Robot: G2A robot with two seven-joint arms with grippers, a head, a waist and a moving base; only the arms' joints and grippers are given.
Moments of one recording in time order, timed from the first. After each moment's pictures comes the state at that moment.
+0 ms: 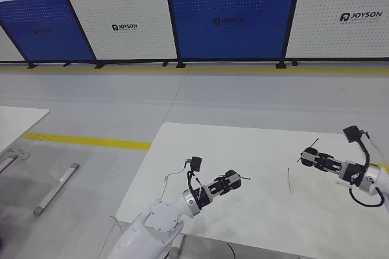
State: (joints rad) left arm 1.51 -1.21 -1.13 -1.76 -0.08 -0.22 -0.38; right arm -1.10 -0.90 1.33 -1.44 0.13 -0.34 0.92
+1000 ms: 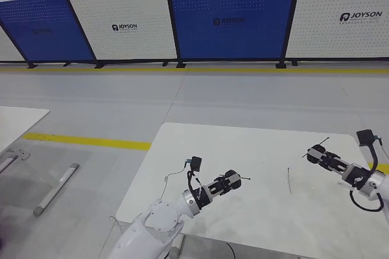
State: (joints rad) left arm 1.51 -1.21 -1.13 -1.76 -0.08 -0.22 -0.38; right arm -1.16 -0.90 1.35 -1.47 0.11 -0.34 0.81
